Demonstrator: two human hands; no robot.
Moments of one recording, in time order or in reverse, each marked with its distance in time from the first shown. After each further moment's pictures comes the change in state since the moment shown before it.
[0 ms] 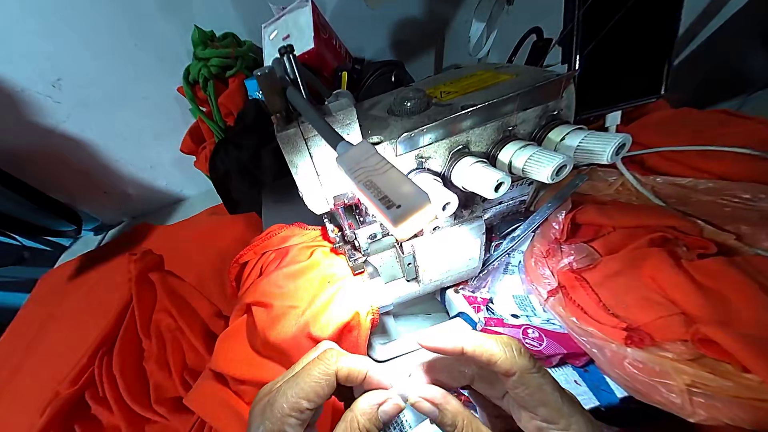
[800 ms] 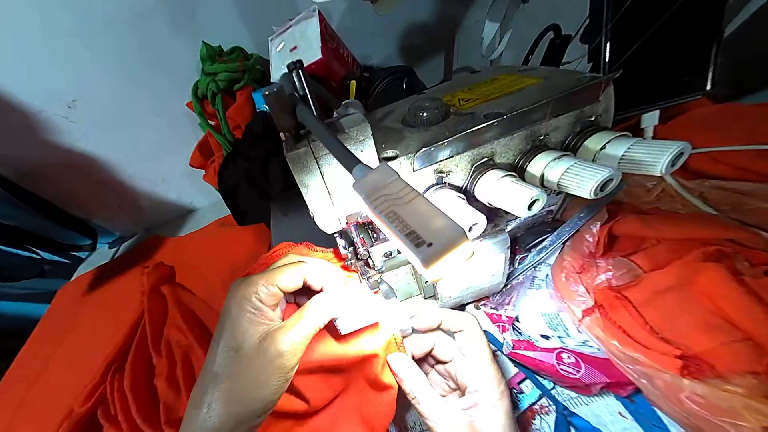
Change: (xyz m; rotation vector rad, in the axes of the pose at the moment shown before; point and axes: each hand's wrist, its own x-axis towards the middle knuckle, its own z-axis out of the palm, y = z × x) left_hand 0.075 -0.020 -0.045 0.229 0.045 -0.002; right_hand 0.004 0.046 0.040 0.191 0.265 0.188
